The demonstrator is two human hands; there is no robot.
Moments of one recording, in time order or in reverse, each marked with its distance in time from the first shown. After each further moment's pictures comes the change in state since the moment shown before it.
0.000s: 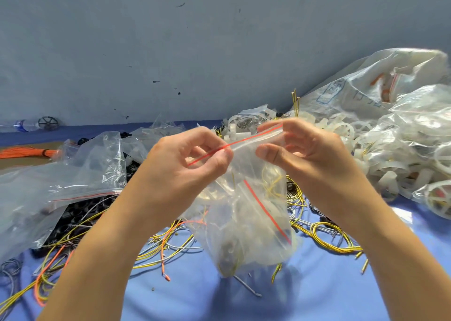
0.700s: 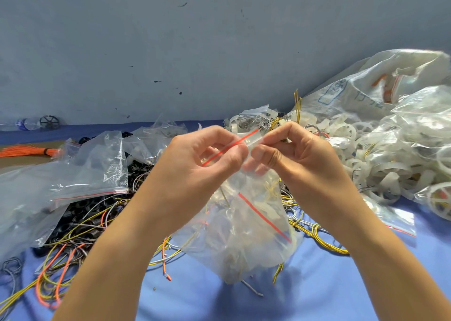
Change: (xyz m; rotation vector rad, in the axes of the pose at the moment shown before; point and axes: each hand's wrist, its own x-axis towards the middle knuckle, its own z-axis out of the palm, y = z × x) left_hand 0.002 0.005 0.010 -0.121 -0.052 0.056; right_hand -0.001 -0.002 0.018 0.330 -0.048 0.027
